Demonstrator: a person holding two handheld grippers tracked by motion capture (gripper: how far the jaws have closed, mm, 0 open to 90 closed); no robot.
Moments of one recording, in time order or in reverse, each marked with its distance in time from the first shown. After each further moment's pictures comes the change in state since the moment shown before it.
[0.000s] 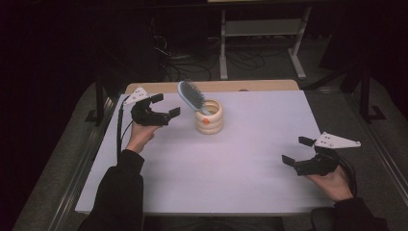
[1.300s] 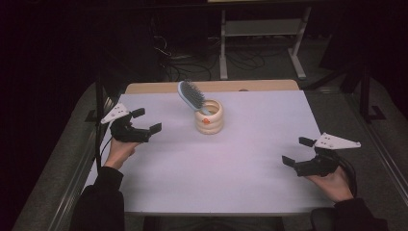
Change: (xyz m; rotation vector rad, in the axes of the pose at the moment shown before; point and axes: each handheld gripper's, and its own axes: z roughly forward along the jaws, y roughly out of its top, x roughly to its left) left arm 0.002 -0.029 -0.063 0.041 0.039 0.006; right arm 0.001 -0.001 -0.001 0.004 -0.004 -0.008
